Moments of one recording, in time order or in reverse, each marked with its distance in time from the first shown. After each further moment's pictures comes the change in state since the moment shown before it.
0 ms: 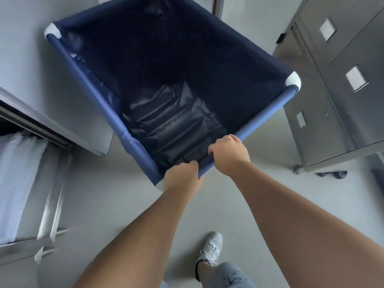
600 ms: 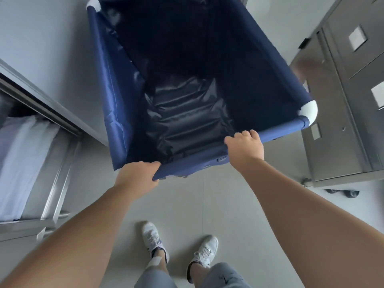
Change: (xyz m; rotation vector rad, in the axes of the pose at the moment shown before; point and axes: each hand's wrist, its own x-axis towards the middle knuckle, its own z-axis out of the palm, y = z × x) left_hand -0.005 -0.126 0.007 0.087 0.076 0.018; right_hand 0.030 0.038 -0.005 -0.121 -0.018 0.088
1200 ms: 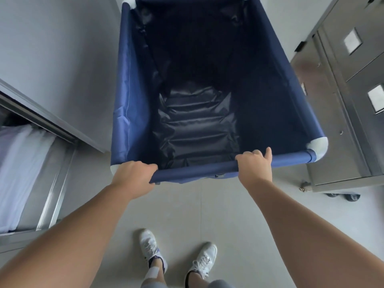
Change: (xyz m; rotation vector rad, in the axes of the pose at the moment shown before) left_hand 0.038 0.014 -0.022 0.175 -0.062 0.061; right_hand -0.010 0.040 0.036 0.029 -0.068 0.147
